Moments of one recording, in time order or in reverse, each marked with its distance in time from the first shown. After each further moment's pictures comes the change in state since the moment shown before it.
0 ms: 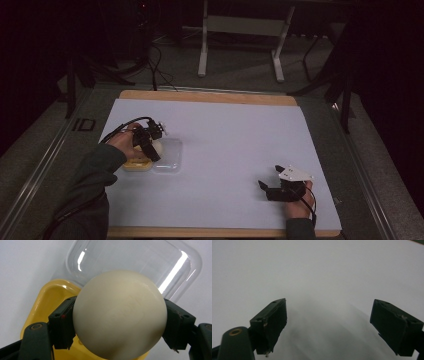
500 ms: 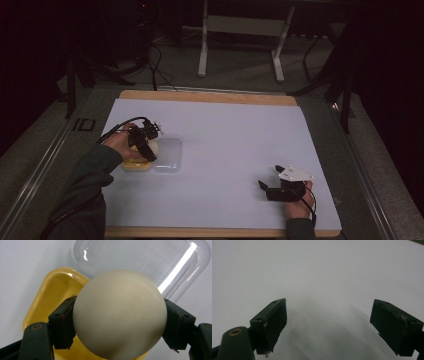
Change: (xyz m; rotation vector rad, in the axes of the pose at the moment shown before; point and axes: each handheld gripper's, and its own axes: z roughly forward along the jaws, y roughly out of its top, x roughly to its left) left arm 0.006 -0.010 -0.001 0.000 0.001 -0.020; right arm 0.000 0.000 0.000 -0.001 -0.001 -0.001
